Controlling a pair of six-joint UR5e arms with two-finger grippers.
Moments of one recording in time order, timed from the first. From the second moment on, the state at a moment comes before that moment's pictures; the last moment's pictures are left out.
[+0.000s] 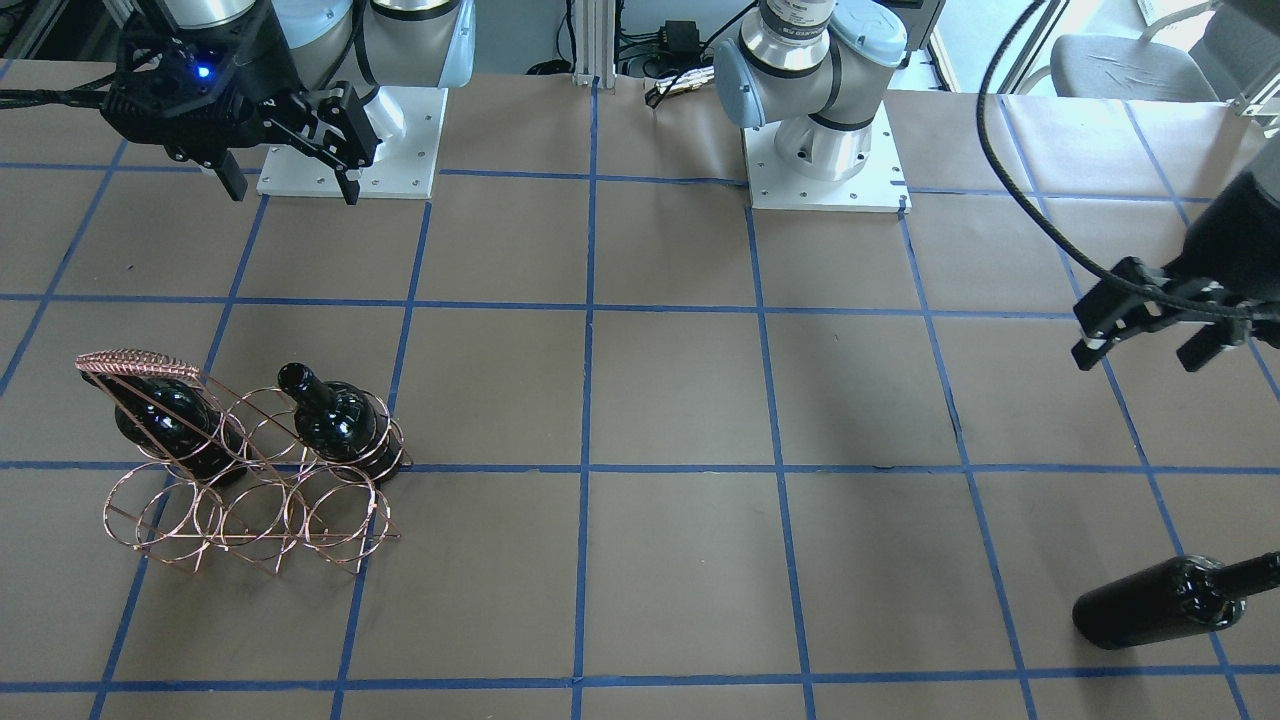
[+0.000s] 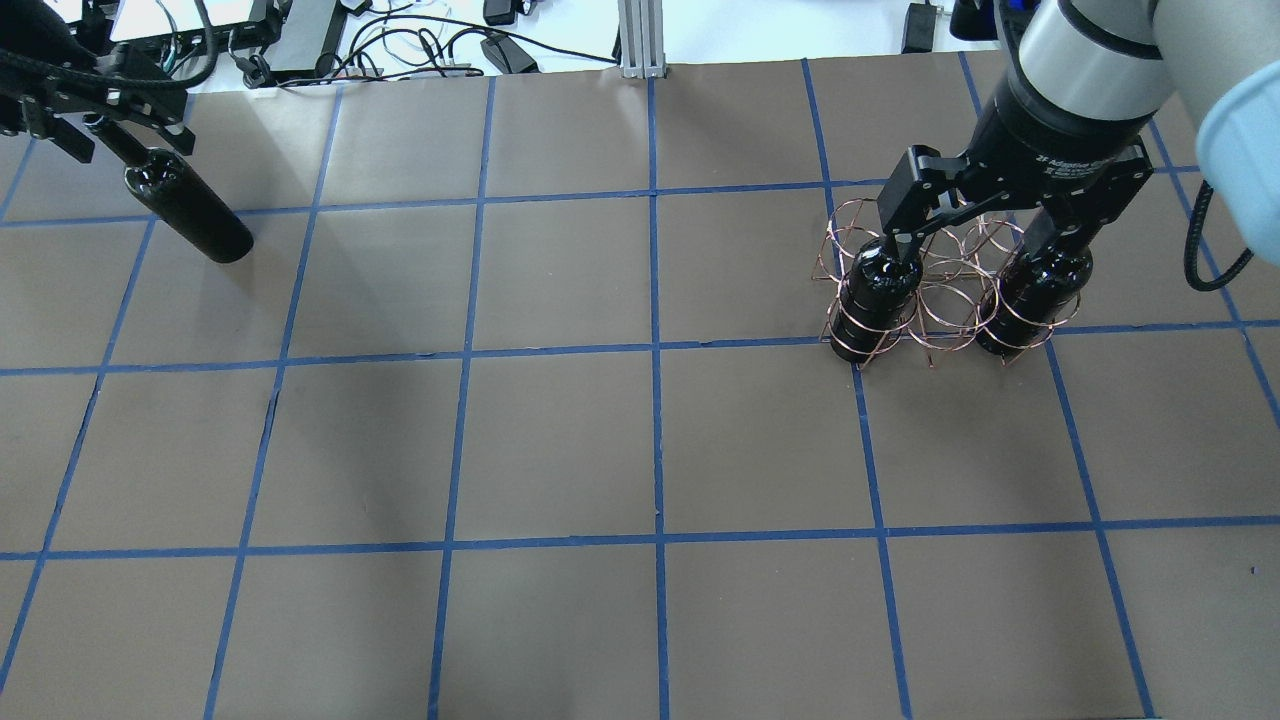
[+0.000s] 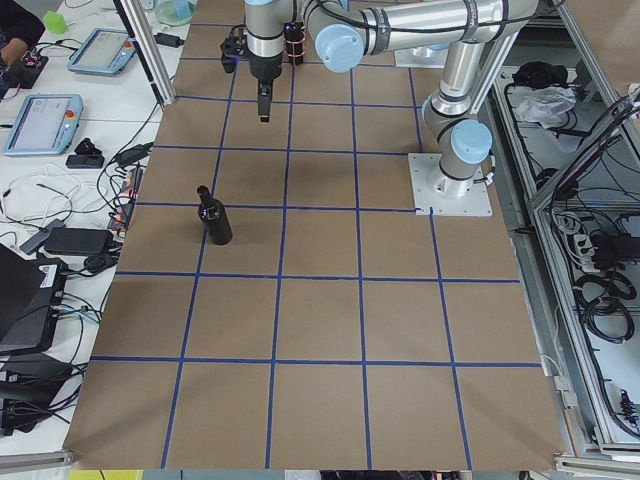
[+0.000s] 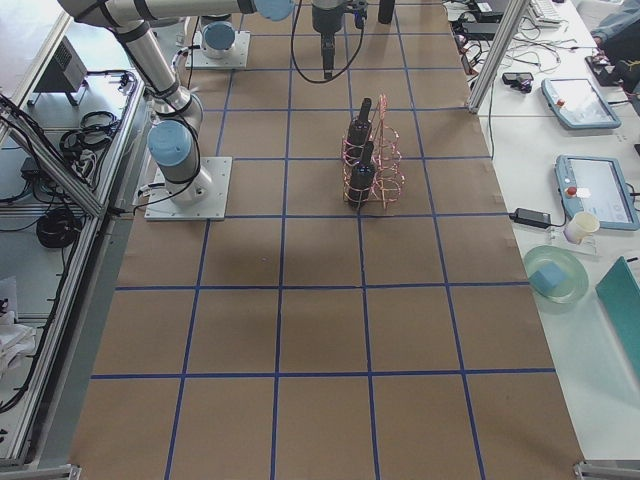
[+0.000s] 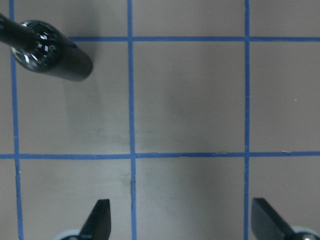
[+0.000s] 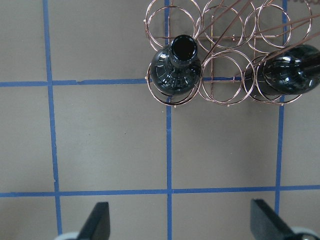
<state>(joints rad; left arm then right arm) -1.19 -1.75 -1.36 -1.49 1.52 0.37 1.58 -1.68 1.62 -1.54 -1.58 0.02</state>
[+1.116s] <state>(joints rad) -1.07 -2.06 -1.17 -1.34 1.53 0.44 1.58 -1.68 1.62 -1.54 -1.58 0.02</state>
